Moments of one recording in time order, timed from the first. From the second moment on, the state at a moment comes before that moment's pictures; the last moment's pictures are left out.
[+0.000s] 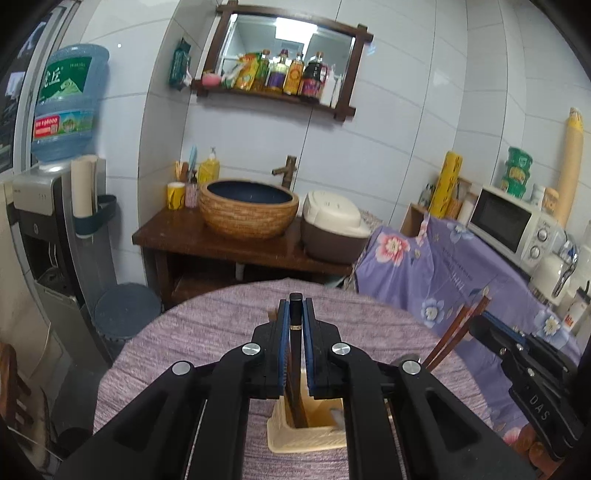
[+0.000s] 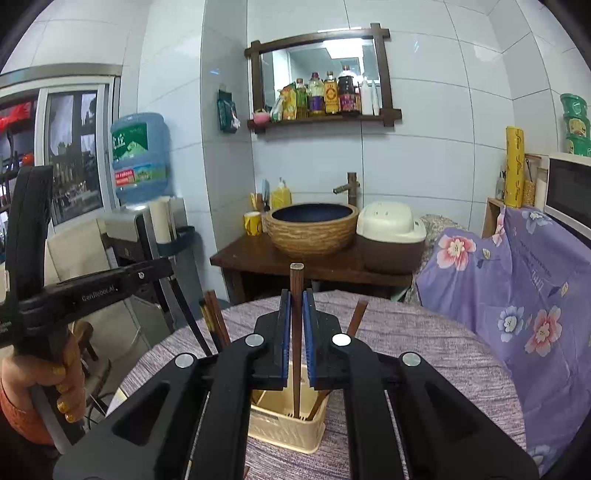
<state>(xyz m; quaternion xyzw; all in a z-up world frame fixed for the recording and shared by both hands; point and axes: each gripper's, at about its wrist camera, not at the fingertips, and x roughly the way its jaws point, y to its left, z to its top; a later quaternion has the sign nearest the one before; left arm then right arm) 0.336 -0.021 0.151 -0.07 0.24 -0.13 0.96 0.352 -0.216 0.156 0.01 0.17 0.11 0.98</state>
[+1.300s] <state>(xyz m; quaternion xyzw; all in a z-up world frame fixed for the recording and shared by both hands) 0.200 0.024 -0.031 -0.06 0.36 -0.04 0.93 0.238 -0.155 -0.080 -0.01 0.42 0.07 0.90</state>
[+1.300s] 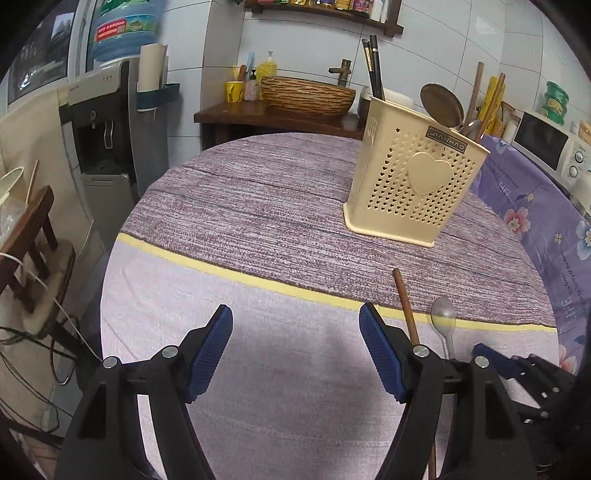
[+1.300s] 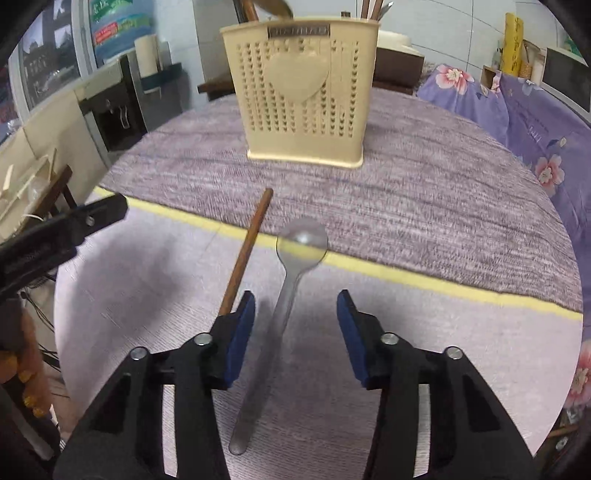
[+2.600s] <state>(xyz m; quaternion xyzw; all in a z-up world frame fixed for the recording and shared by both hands) 0.213 -0.051 -0.059 0.01 0.42 -0.09 0.90 0.273 -0.263 -0.081 0.01 0.43 0.00 0.90</state>
